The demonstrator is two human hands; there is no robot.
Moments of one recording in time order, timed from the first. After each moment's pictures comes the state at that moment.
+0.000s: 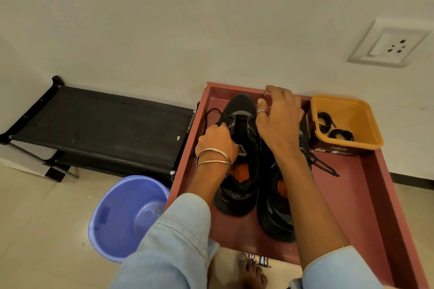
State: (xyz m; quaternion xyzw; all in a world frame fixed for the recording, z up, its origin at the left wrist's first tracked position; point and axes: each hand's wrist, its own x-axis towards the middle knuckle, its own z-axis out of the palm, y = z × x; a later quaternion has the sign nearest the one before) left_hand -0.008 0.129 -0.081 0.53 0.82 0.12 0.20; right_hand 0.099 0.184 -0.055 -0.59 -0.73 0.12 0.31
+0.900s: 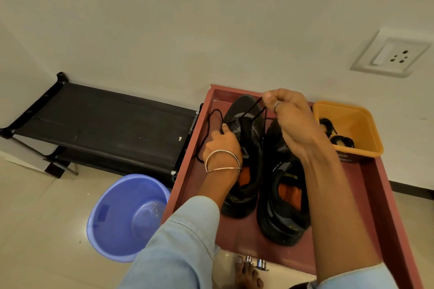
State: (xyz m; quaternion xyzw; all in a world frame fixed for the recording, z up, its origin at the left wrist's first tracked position) left_hand 0.006 0.128 -0.082 0.48 0.84 0.06 0.23; right_hand 0.109 0.176 -0.006 -0.49 -0.59 0.54 0.36
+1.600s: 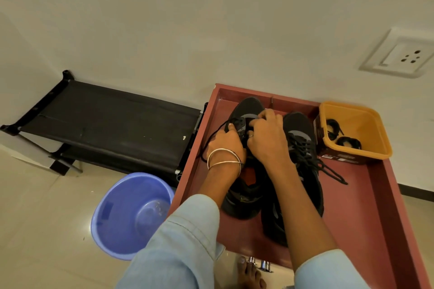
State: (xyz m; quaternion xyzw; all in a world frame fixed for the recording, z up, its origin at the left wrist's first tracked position) left_hand -0.008 0.139 -0.096 0.50 0.82 0.07 0.26; right_hand 0.082 0.175 -0.081 -0.56 -0.82 0.11 0.10
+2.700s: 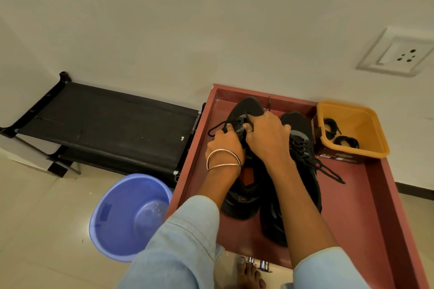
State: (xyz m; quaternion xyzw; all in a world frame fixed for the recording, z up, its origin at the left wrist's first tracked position) left_hand -0.005 0.138 -0.094 0.50 0.83 0.08 0.24; right_hand 0.080 0.176 -0.069 -0.59 -0.80 0.09 0.07
